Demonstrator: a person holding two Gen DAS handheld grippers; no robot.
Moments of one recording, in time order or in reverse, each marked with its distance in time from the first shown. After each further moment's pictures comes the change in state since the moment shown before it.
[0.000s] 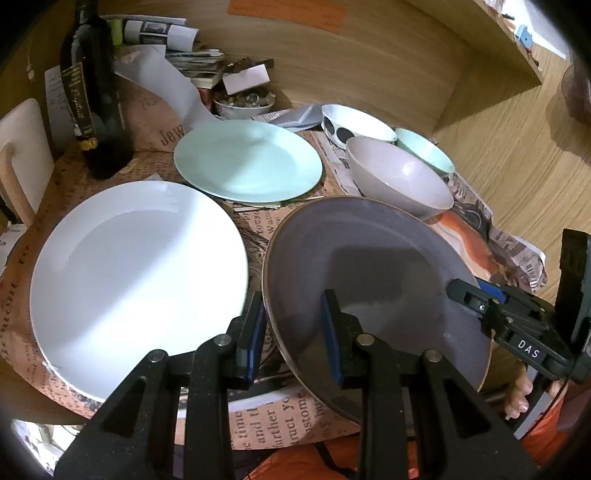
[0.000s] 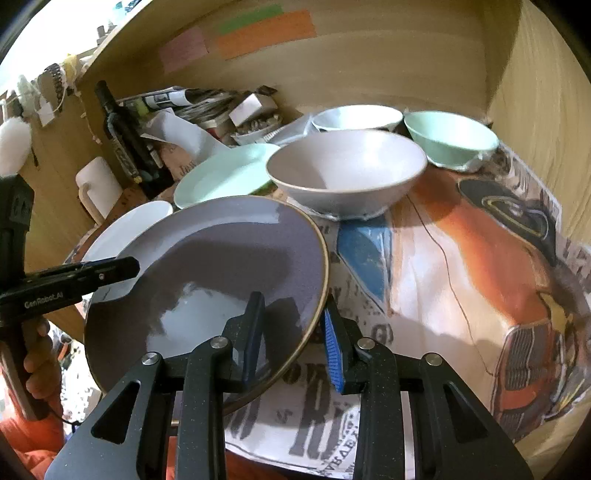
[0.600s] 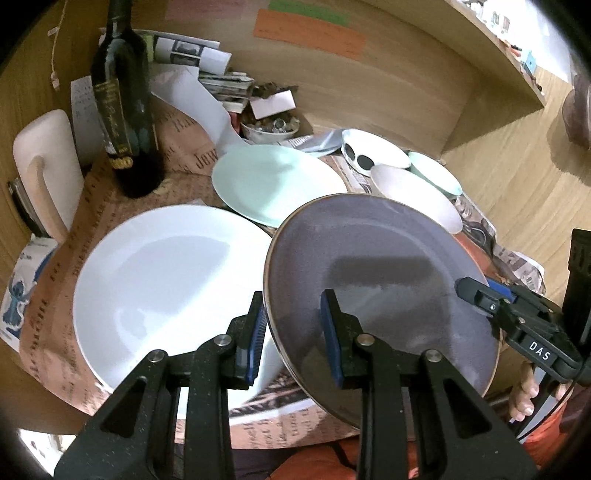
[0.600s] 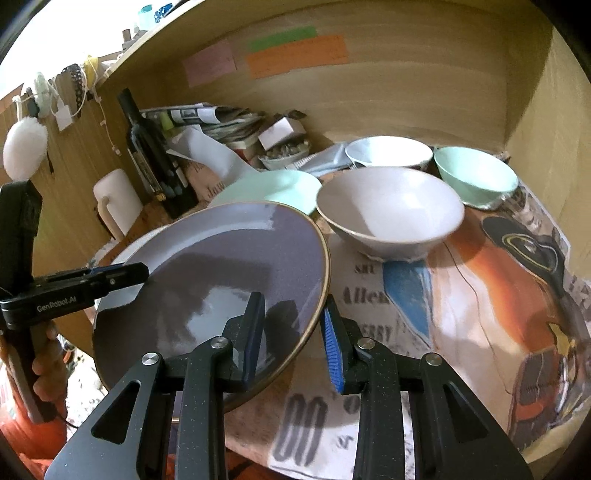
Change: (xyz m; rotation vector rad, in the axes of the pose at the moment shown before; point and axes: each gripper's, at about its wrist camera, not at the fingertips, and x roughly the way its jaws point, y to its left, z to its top) left arm -0.030 0.032 0.008 -0.012 -0.060 0.018; right arm -0.007 0.041 0.019 -0.042 -0.067 0.010
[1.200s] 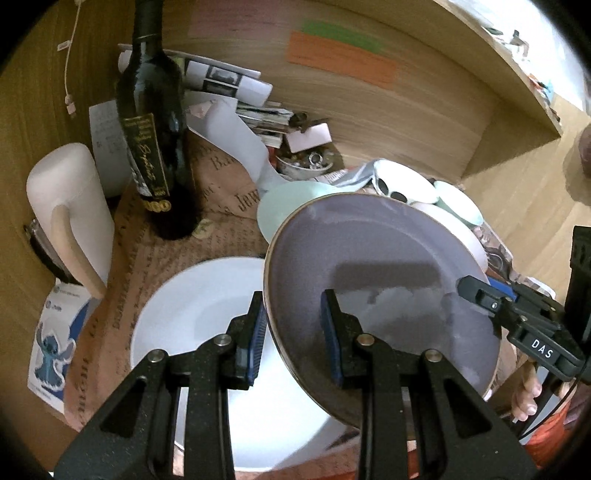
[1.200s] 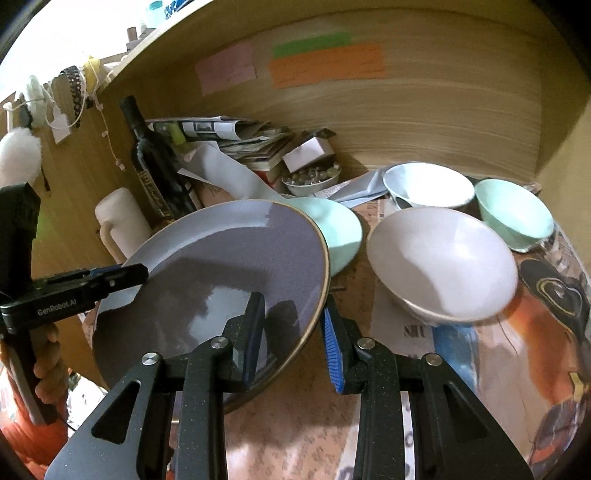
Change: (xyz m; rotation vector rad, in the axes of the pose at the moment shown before) left arm -0.010 0.049 0.039 0.008 -0.045 0.031; right arm 0.033 0.037 0.047 -0.014 -0.034 0.021
